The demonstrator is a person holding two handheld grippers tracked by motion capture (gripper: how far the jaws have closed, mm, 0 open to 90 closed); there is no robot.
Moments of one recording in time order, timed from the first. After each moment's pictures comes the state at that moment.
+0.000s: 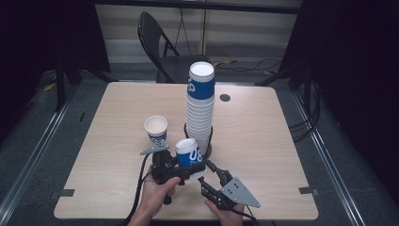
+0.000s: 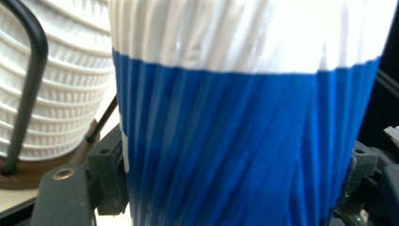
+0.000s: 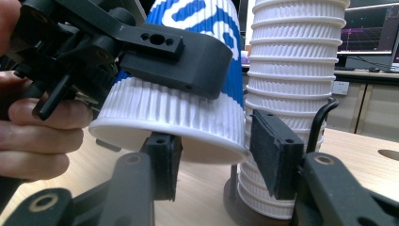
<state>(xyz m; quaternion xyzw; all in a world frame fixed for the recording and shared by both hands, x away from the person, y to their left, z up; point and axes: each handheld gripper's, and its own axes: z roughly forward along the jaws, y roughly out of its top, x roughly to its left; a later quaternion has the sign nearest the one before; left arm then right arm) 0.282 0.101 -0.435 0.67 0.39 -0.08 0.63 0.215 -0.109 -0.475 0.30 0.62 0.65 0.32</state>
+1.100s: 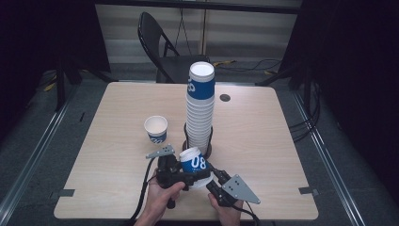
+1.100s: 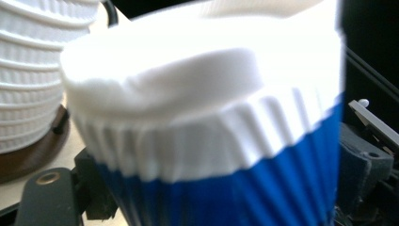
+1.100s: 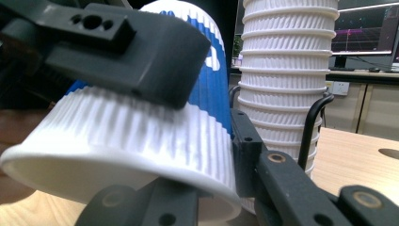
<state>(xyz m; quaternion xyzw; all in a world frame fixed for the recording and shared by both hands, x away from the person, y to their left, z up) 0.277 0.090 -0.441 0.68 0.36 -0.10 0.63 0.226 -0.113 -0.483 0.30 0.62 0.66 0.32</state>
